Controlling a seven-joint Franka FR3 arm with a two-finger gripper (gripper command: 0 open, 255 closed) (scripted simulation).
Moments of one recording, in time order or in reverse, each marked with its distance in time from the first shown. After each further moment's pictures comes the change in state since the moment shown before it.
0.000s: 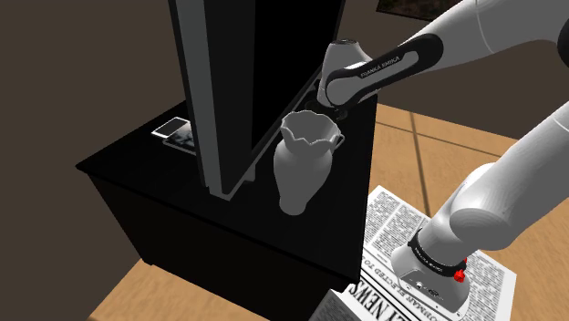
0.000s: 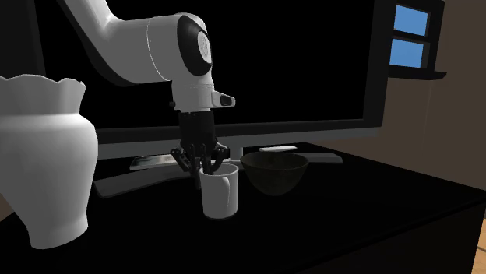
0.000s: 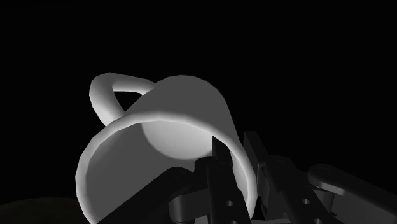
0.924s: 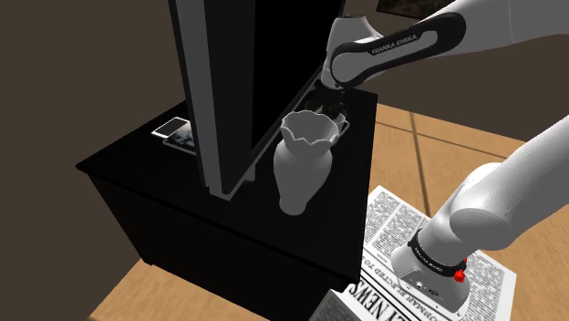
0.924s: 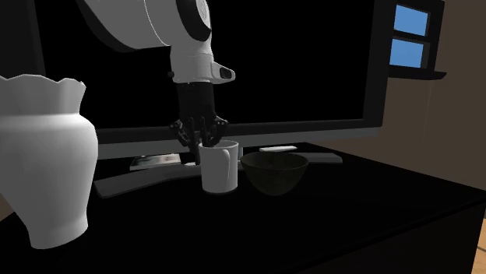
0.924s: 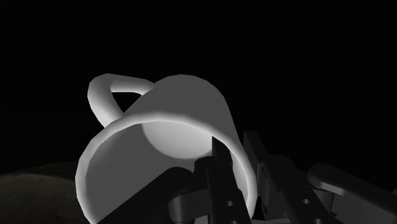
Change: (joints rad) arm 0.002 -0.082 0.003 0.075 0.006 -0.157 -0.010
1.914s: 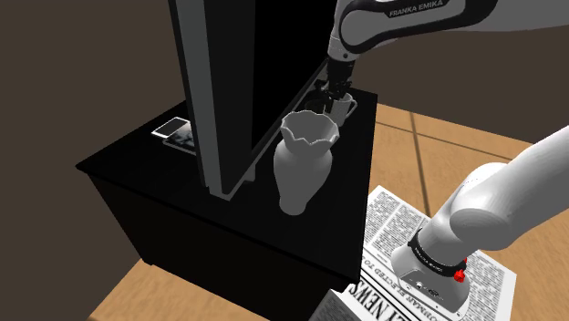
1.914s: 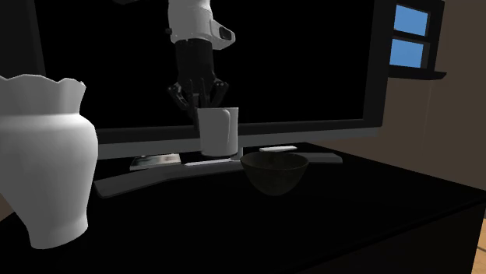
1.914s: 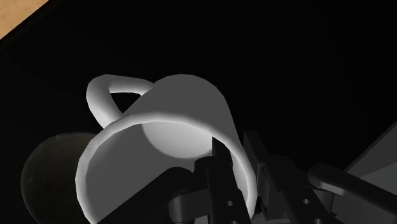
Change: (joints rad) arm 0.002 -0.070 0.003 0.139 0.006 -0.208 -0.014
